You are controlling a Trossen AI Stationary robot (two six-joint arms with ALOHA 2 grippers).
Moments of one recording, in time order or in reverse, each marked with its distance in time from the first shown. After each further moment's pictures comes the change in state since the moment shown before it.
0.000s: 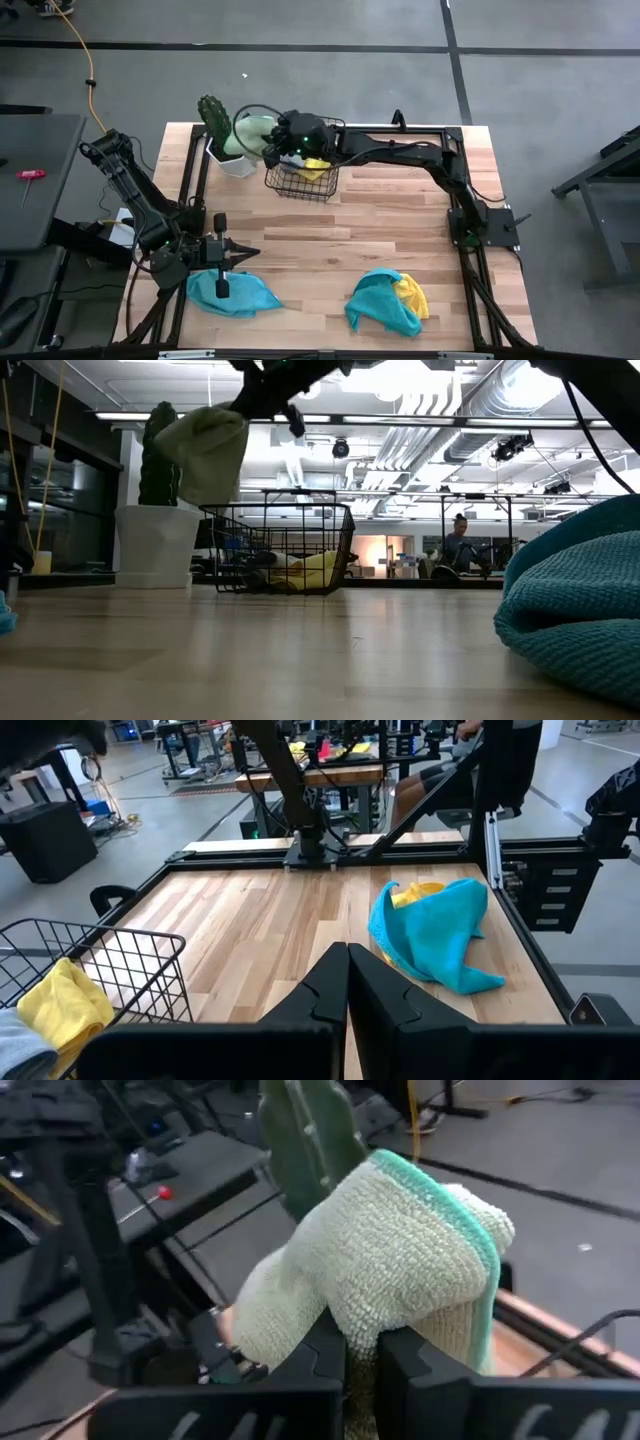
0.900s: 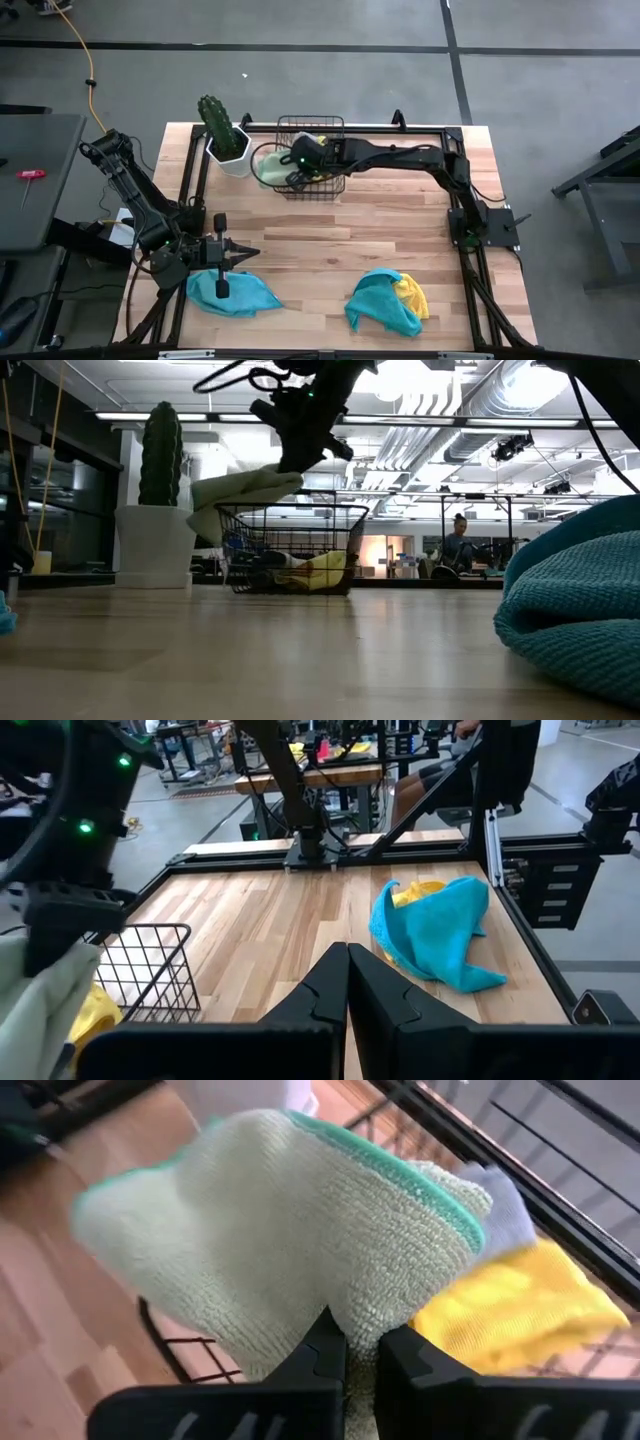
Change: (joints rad) left arm 0.000 0.000 0.000 0.000 0.001 0.017; right arm 0.024 -0.031 -0.072 -0.574 0.091 0.001
